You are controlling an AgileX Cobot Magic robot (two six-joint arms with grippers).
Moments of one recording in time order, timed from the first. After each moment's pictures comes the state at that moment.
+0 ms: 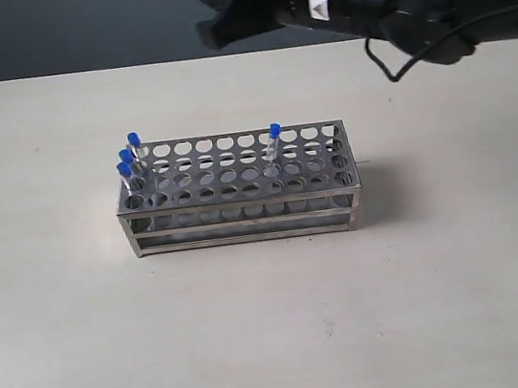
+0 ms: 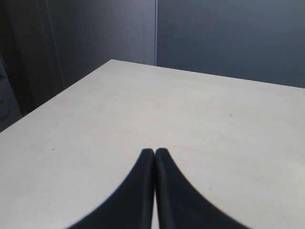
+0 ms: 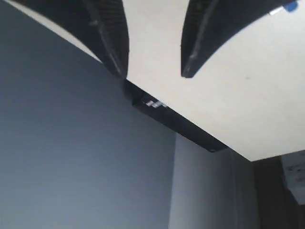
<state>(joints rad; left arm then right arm) 0.34 0.00 0.00 0.47 0.29 -0.51 0.62 1.77 -1.15 -0.59 -0.41 0.42</state>
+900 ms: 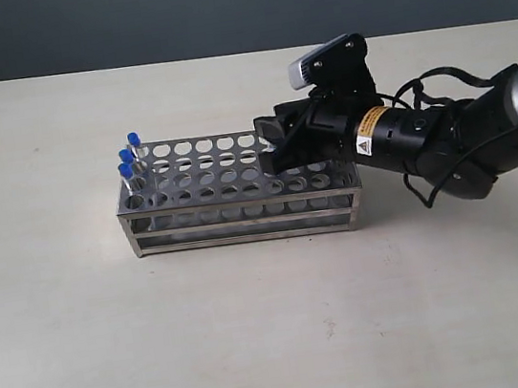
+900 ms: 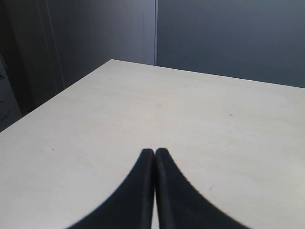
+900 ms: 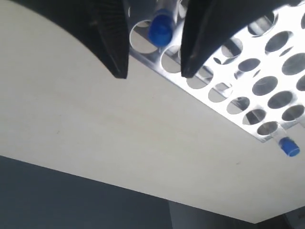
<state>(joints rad) 0.34 0.00 0.00 0.47 0.29 -0.51 0.58 1.93 -0.80 -0.41 -0.74 0.33</state>
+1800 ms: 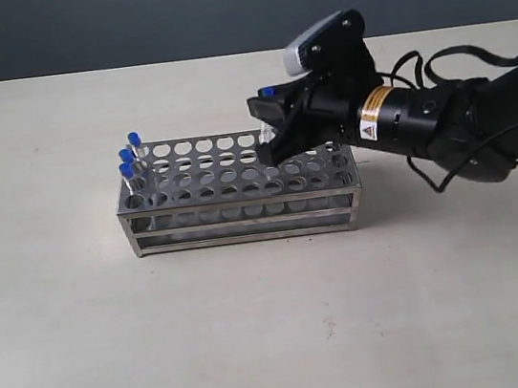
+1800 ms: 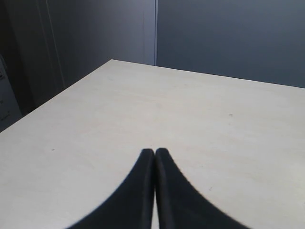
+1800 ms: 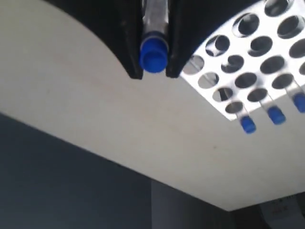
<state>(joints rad) 0.34 0.00 0.00 0.47 0.29 -0.51 0.58 1.82 -0.80 -0.52 -0.74 0.33</state>
